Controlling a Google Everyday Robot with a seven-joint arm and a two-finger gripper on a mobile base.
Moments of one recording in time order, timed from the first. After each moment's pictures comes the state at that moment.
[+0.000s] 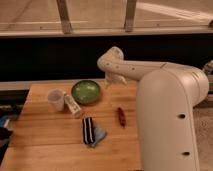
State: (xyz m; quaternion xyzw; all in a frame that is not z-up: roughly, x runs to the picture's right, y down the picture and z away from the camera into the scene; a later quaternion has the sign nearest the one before) arm 0.064 -0.020 0.887 -0.12 0.20 0.64 0.73
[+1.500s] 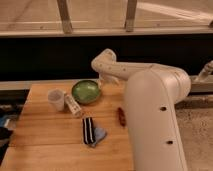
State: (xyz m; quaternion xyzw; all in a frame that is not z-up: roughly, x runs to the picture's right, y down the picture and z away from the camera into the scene) arm 0.029 -0.016 0.925 -0.14 0.19 0.62 0.75
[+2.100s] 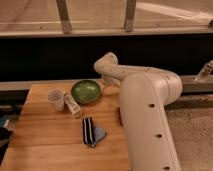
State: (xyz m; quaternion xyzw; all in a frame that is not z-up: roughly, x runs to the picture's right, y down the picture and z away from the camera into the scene) arm 0.042 0.008 0.963 -0.16 0.22 0.63 0.73
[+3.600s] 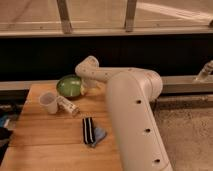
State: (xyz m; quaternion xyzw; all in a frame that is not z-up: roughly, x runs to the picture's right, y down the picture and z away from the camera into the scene) arm -0.101 0.013 0.959 -0.21 0.12 0.57 0.78
